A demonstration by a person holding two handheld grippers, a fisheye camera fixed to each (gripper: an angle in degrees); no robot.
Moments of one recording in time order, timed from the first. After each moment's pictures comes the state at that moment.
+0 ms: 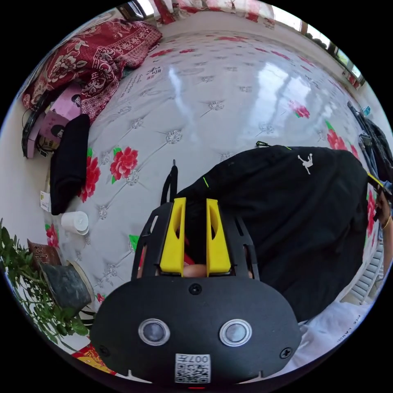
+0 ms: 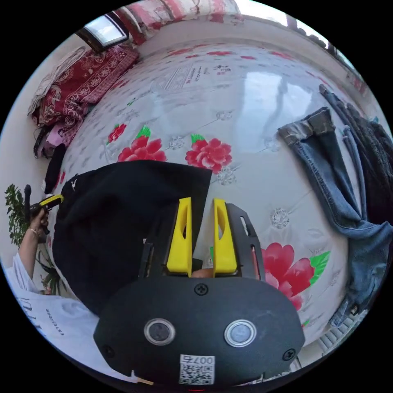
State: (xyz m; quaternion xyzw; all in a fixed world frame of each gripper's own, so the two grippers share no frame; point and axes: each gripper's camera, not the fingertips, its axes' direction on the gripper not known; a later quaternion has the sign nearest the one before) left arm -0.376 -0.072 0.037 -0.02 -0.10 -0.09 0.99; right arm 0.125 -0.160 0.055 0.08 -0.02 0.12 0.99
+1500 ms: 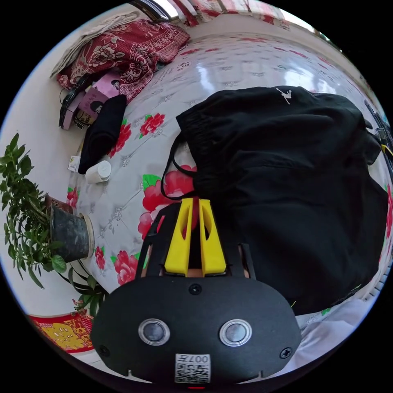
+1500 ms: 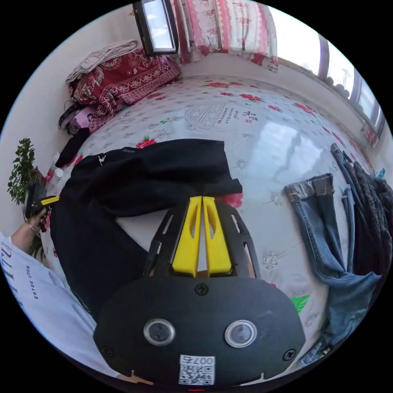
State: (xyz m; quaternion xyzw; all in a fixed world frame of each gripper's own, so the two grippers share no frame) left arm -0.291 -0.007 0.024 -0.03 -0.18 -0.16 0.97; right arm 0.110 -0.124 0.031 0.15 -0.04 0.04 0.99
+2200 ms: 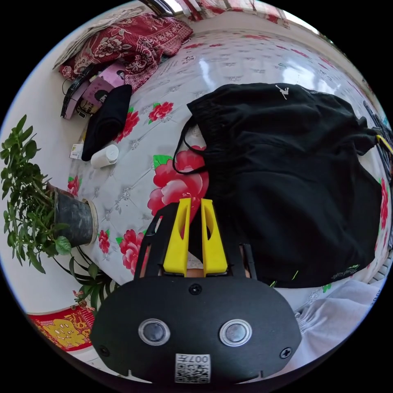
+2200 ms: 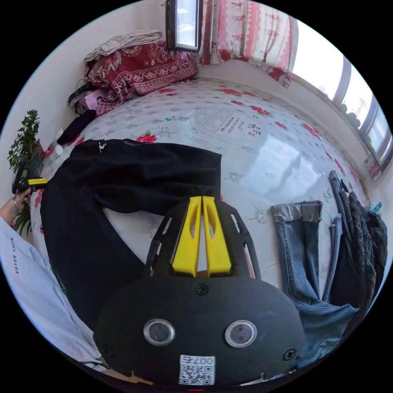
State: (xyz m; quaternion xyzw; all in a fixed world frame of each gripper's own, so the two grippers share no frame) left arm -0.326 -0.006 0.004 -0.06 -0.15 -0.17 0.97; right arm 0.129 -0.167 0.013 0.20 -0.01 -0.05 0.98
